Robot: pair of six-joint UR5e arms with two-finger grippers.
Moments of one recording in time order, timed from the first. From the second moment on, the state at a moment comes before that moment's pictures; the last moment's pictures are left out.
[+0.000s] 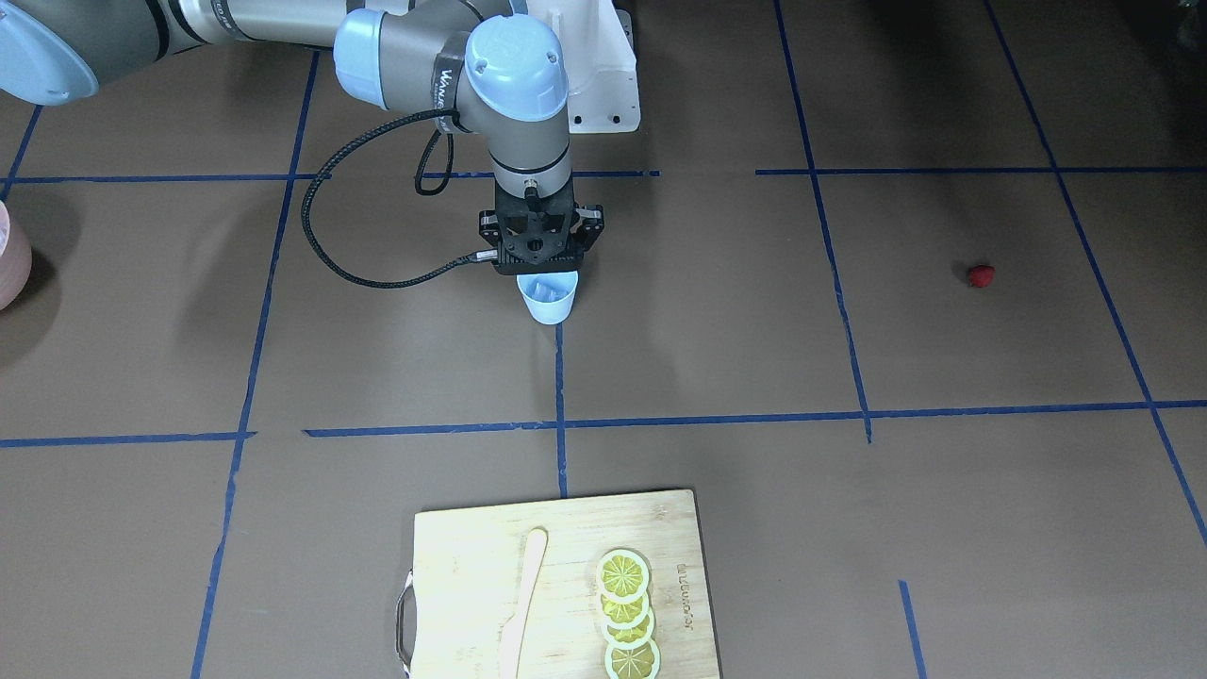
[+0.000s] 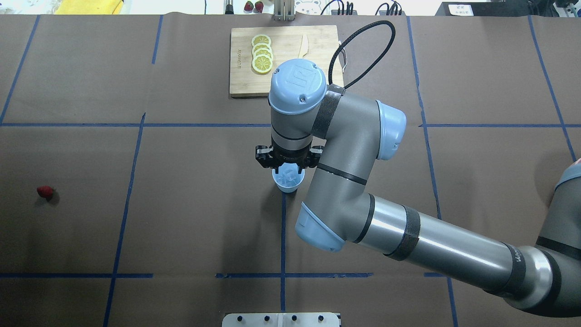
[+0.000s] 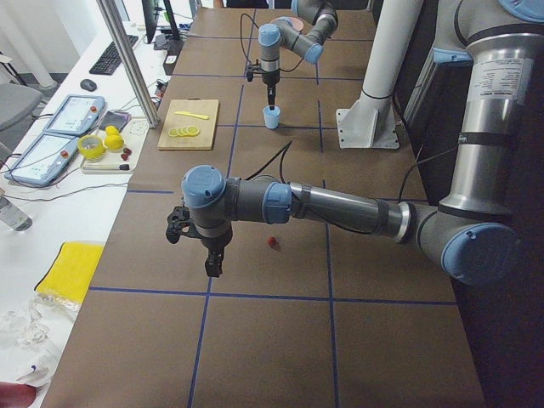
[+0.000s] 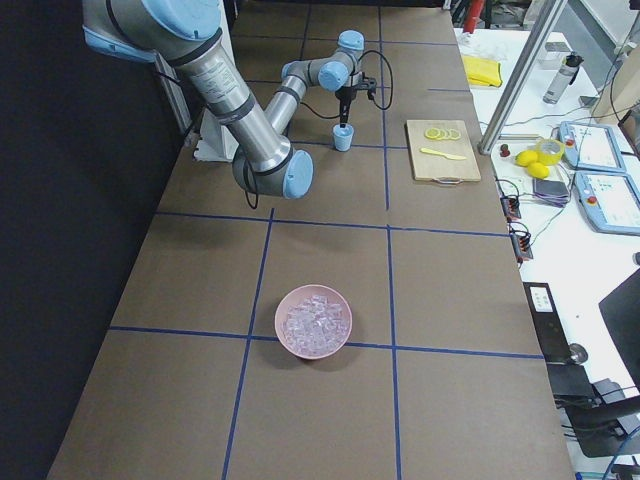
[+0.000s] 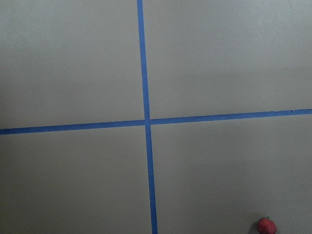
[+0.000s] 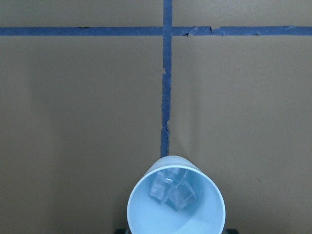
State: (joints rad) left arm -1.59 -1.64 -1.69 -1.44 -2.40 0.04; right arm 0.53 -0.72 1.59 -1.71 1.97 1.18
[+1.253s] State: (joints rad) left arm -1.30 -1.48 -1.83 -1.80 -2.33 -0.53; right arm 0.74 -0.98 1.88 -1.72 2.02 1.02
